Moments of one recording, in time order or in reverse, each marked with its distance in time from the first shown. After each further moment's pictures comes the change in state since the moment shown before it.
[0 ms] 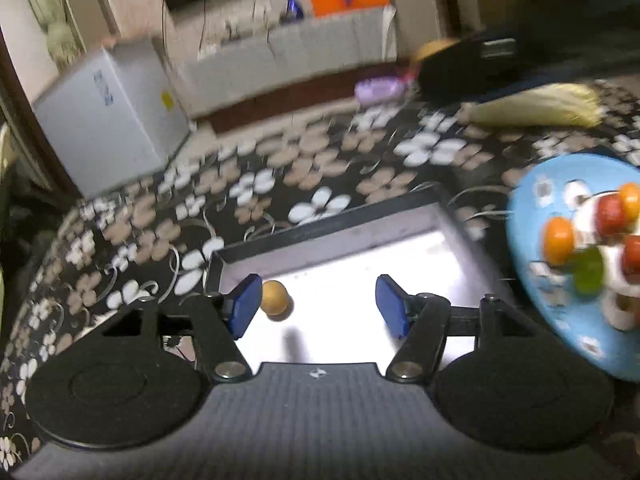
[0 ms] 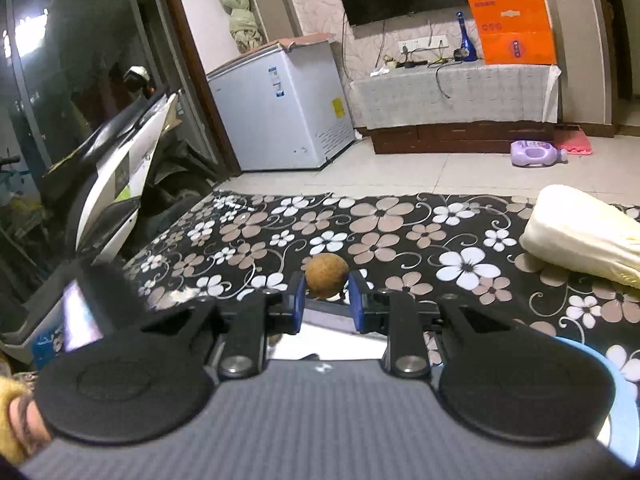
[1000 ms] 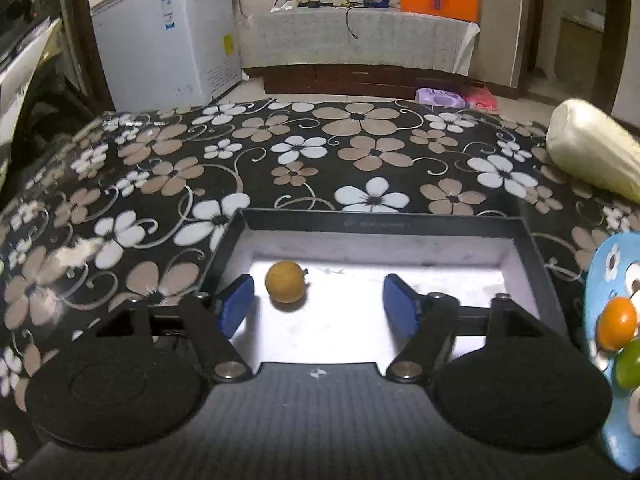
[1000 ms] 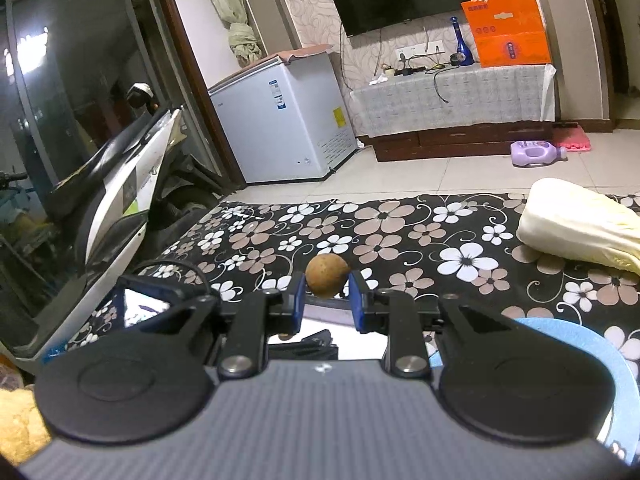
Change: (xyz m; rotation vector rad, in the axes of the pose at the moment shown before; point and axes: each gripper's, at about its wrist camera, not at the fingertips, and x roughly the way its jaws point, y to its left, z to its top) left arm 0.057 0.031 -0.003 -0.338 0.085 0.048; right arm -0.018 -0.001 -0.009 0.032 -0.024 0.023
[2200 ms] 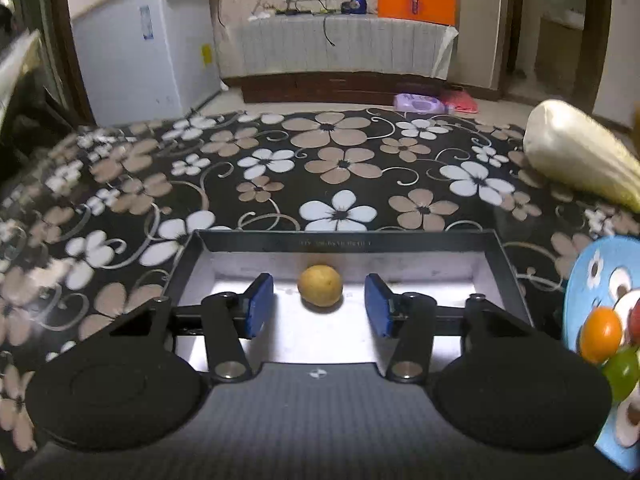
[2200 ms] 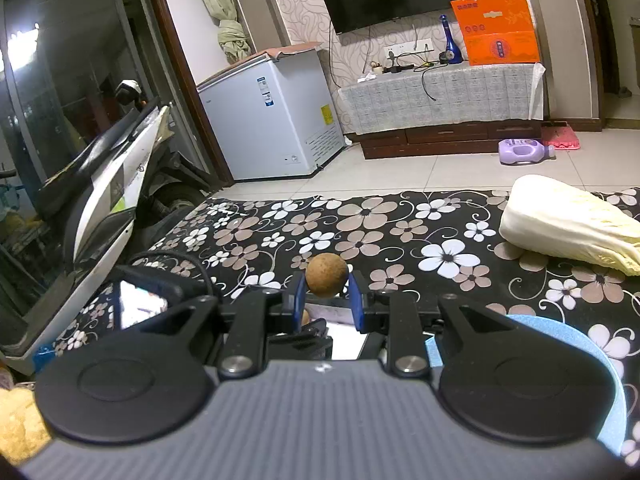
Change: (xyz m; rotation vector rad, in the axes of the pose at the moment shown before) left arm 0.010 -0.011 0.009 0.033 -0.025 -0.065; right arm -0.002 -0.011 -0.001 0.000 0.008 -0.037
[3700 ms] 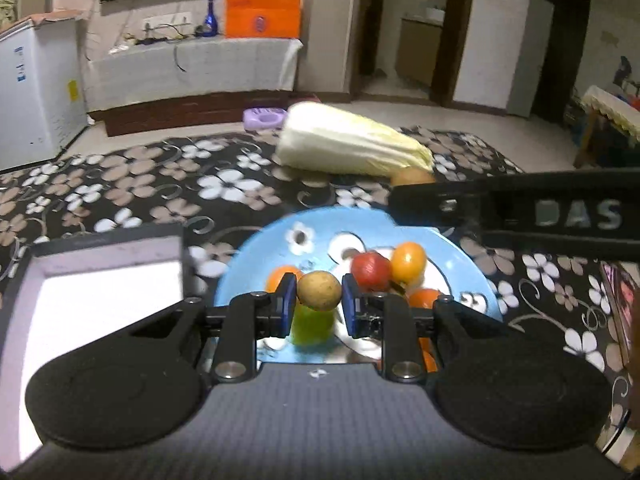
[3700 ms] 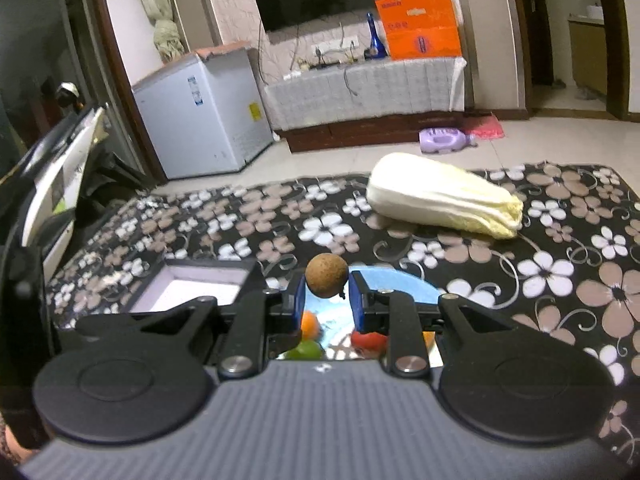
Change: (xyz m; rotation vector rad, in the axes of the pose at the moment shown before) left arm -0.110 -0.131 -0.037 0.185 -0.045 -0.370; right arm -0.069 -0.063 -0.026 0.042 0.026 -0.210
